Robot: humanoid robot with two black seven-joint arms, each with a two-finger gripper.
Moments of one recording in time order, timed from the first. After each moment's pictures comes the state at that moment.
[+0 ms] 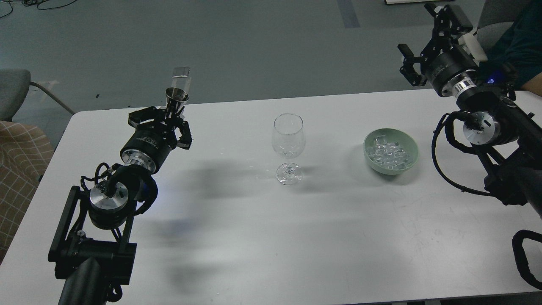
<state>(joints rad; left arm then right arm) -0.27 -0.04 -1.61 -1.35 0.24 0.10 0.27 0.73 -0.30 1.08 0.82 -0.52 0.19 0.18</state>
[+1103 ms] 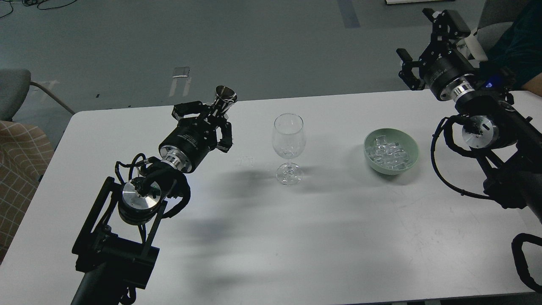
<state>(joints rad) -0.27 -0.04 -1.36 -1.45 0.24 0.14 0.27 0.72 -0.30 1.08 0.83 -0.52 0.19 0.18</state>
